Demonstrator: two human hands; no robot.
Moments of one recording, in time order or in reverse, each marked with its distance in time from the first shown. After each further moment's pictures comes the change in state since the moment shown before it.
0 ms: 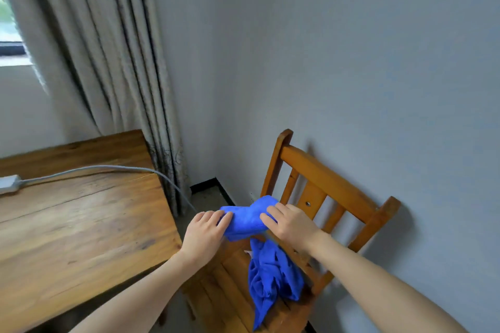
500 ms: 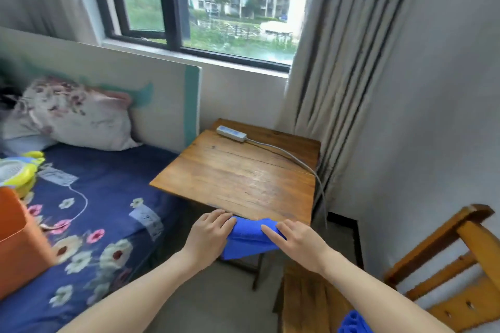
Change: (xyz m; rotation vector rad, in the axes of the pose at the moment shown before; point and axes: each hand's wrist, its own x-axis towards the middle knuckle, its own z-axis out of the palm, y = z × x) left_hand -0.231 0.063 -0.186 0.351 0.018 -0.699; right_hand 0.101 -0.162 -0.062 0.414 0.248 -0.672
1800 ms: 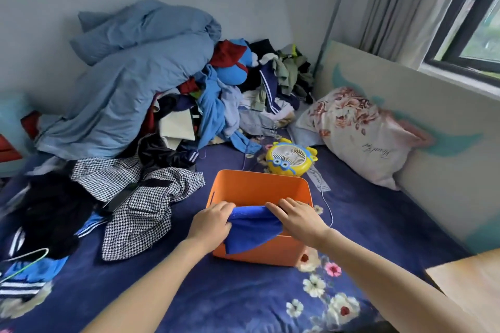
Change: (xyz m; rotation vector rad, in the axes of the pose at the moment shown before) left_hand -0.429 -0.336 -0.257 0.245 -0.136 -1.397; right_hand 0.576 -0.429 0.053 0.410 0.373 -0.774
